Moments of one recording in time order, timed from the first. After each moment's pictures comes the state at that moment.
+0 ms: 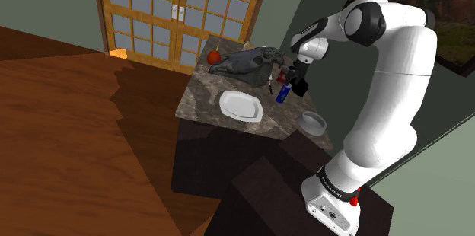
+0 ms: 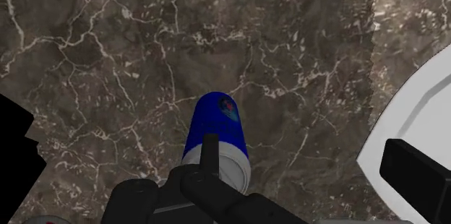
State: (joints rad) arm -0.30 0.45 -0.46 -1.94 0.27 2.33 -0.73
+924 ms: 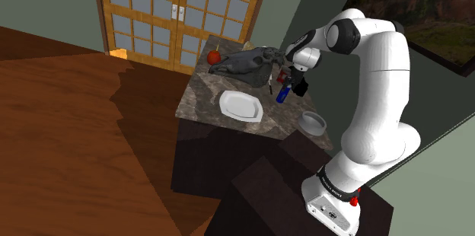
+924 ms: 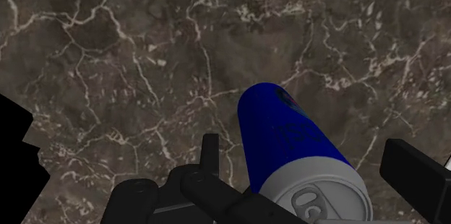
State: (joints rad) arm -0.41 0.68 -0.40 -1.76 0.36 2.38 -0.81
